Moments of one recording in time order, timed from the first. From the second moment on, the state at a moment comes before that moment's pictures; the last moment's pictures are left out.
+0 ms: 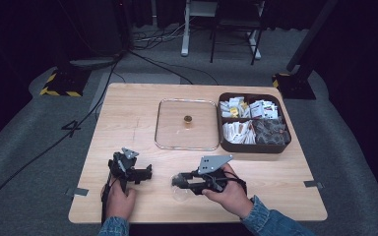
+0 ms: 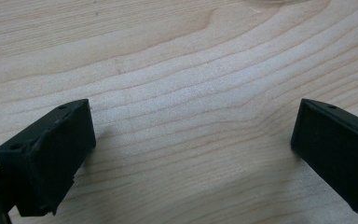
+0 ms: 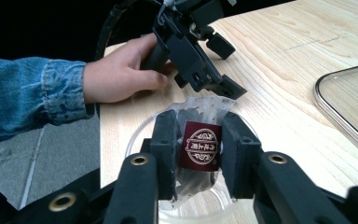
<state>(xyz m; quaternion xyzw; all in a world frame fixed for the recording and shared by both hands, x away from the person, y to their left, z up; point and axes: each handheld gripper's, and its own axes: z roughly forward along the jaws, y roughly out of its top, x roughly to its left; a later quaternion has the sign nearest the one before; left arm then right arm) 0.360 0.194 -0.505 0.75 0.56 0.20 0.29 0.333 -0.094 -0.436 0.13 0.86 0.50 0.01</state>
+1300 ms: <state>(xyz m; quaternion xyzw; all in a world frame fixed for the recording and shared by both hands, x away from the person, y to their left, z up) 0.360 0.194 -0.505 0.75 0.56 0.20 0.29 0.334 -0.188 -0.384 0.16 0.84 0.51 0.08</state>
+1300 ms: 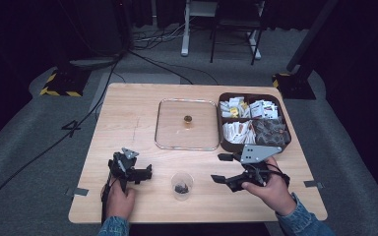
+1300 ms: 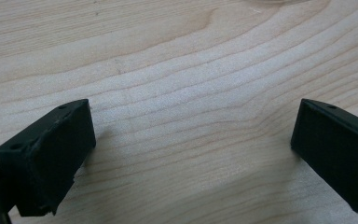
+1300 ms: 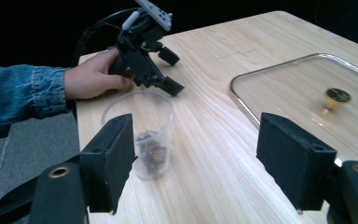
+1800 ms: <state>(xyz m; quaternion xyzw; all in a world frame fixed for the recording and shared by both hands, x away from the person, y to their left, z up) 0.360 0.194 -0.505 0.75 0.56 0.20 0.29 0.338 -0.232 -0.391 0.21 0.84 0.49 0.10</state>
